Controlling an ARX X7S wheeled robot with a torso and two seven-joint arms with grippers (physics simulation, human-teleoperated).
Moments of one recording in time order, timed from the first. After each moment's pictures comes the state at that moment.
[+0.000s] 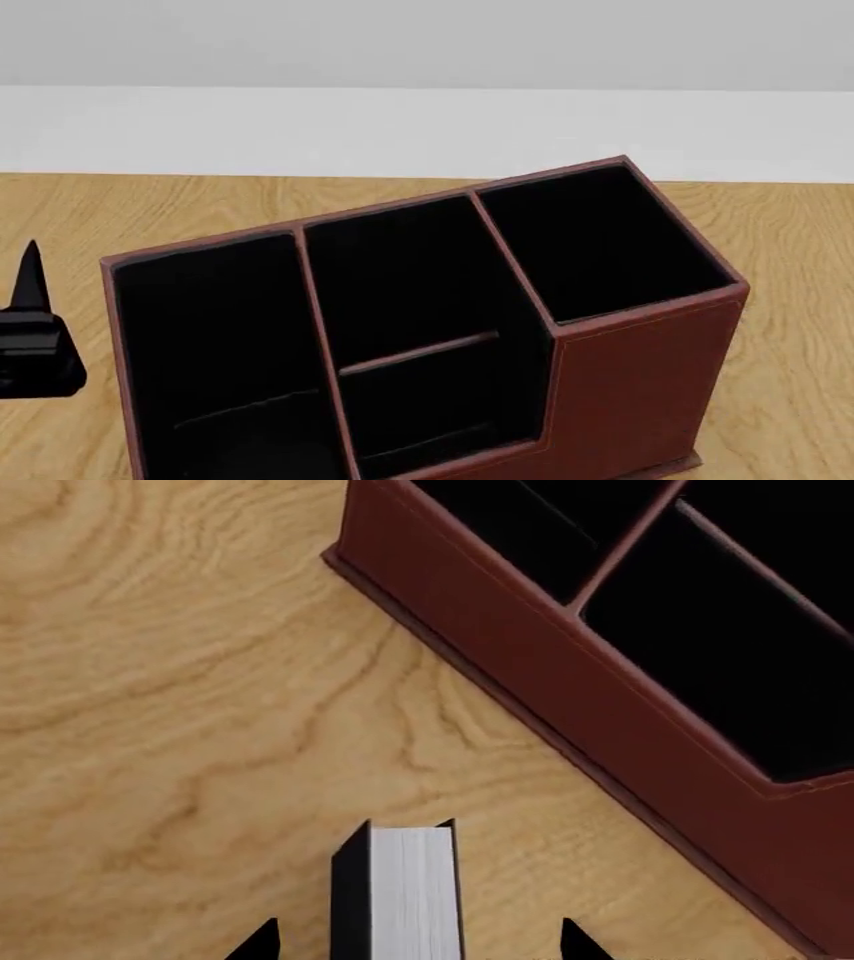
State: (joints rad) left arm -0.39 -0.31 -0.05 0.86 -0.37 -1.10 -0.34; right arm 0.66 0.83 -0.45 -0.89 1.87 1.52 0.81
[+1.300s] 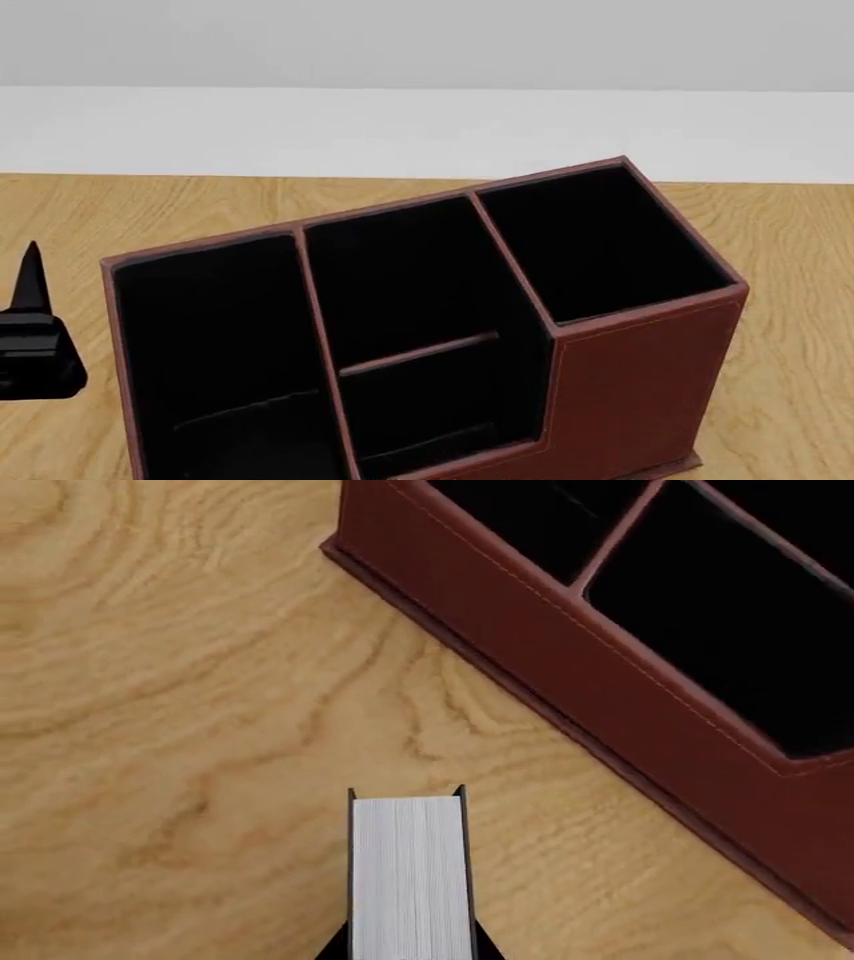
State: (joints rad) left arm -0.38 -0.32 -0.05 0.85 -0.40 -1.08 -0.36; right arm 0.72 0.89 -0.59 -0.87 1.87 1.39 0.80
